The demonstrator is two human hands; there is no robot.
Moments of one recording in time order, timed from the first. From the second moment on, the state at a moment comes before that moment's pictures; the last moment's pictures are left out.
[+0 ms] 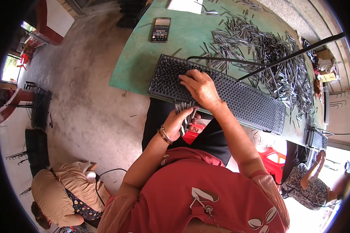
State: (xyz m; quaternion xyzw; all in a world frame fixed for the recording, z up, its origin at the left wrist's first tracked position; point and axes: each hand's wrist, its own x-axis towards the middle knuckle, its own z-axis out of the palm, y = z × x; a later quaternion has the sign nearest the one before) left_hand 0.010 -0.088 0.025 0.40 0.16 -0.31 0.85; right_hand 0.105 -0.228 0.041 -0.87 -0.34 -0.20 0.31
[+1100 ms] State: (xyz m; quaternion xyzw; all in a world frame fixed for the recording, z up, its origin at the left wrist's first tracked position) left_hand 0.010 -0.088 0.023 0.42 0.15 -0.29 0.85; right_hand 0.095 -0.239 0.046 -0.83 -0.05 -0.07 0.55
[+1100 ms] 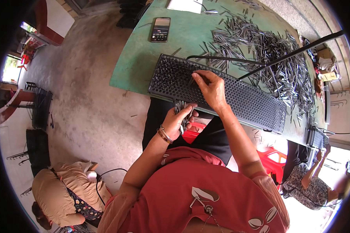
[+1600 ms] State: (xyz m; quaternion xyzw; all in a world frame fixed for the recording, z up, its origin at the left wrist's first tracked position) left_hand 0.006 -0.085 0.014 0.40 0.11 -0.32 0.85; right_hand 0.088 -0.233 0.041 -0.83 -0.05 -0.15 0.54
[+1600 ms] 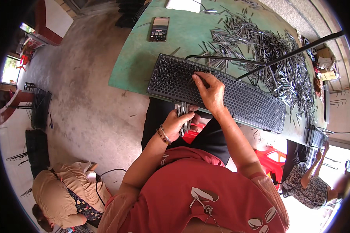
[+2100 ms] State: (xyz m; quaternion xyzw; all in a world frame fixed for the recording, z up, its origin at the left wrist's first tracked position) left_hand 0.006 -0.085 0.019 0.40 0.10 -0.35 0.84; right_hand 0.083 -0.230 0.034 -0.85 -0.17 -0.18 0.46
